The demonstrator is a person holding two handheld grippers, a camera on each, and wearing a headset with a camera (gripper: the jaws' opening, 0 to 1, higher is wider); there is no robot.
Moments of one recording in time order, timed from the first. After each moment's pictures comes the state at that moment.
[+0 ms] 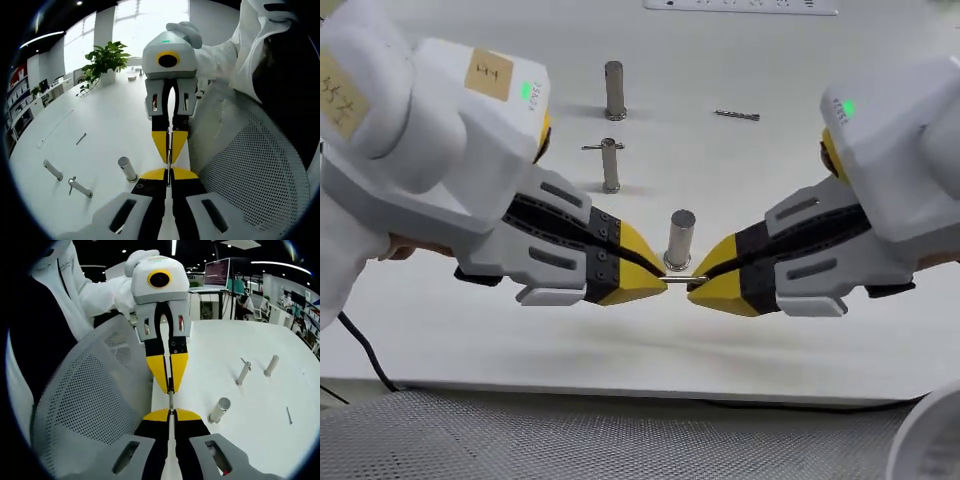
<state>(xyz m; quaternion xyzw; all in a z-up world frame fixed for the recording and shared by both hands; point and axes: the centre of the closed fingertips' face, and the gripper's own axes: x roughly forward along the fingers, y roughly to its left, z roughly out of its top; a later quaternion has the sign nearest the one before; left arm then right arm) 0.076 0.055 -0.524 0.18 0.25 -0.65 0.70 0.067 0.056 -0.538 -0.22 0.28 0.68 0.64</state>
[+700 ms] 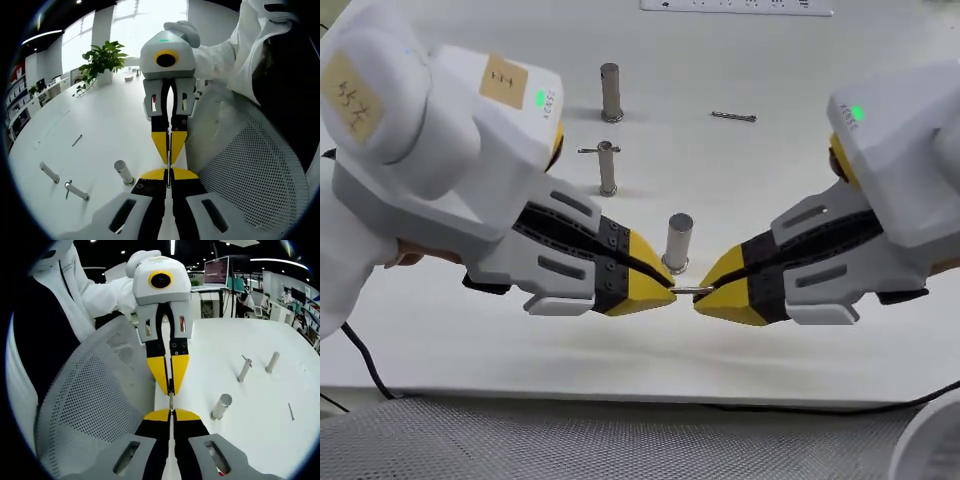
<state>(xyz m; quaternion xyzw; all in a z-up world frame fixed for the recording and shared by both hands) 0.065 0.033 -0.518 0.18 0.24 -0.66 0.69 0.068 0.049 -0.538 -0.21 0.29 0.68 0.64</state>
